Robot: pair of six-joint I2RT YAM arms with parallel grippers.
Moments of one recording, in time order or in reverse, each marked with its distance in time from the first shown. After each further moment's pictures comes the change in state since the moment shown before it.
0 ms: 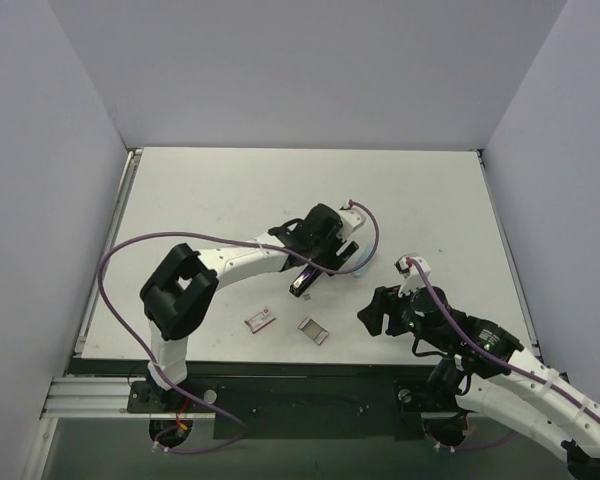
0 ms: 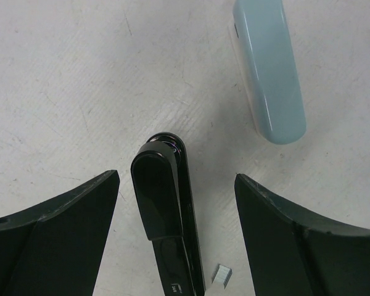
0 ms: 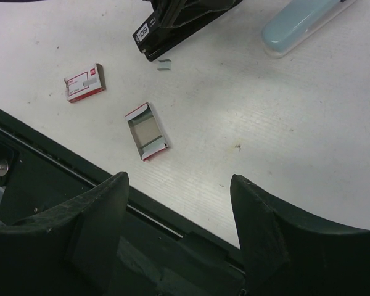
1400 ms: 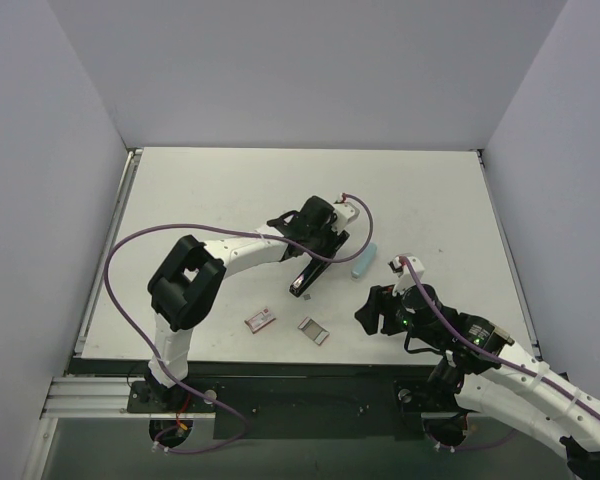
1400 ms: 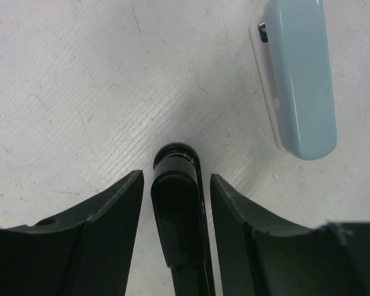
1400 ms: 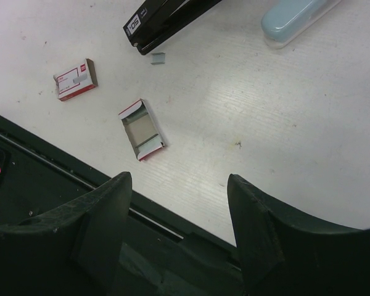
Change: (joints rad) left arm 0.071 0.091 0.058 -0.017 0.106 -0.019; right arm 0.000 0.058 -0.016 0.024 0.002 0.025
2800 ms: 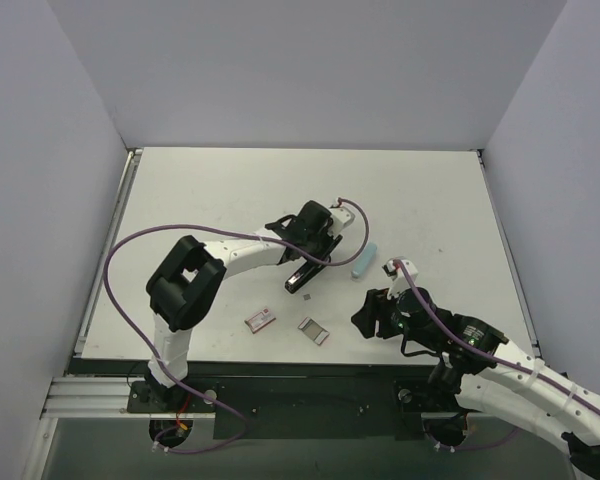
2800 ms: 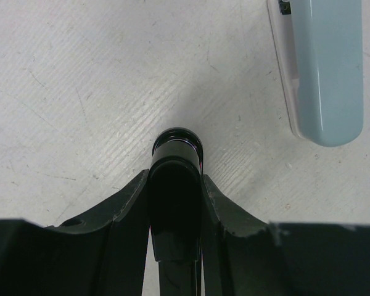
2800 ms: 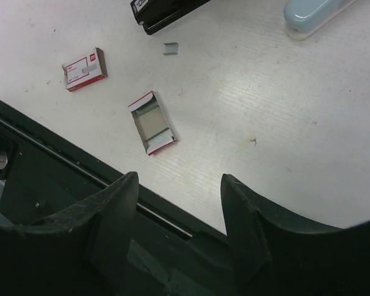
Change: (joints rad) left arm 0.003 -0.002 -0.041 0.003 -0.022 -0.010; right arm 0.045 0.013 -0.027 0.040 -0.006 0.029
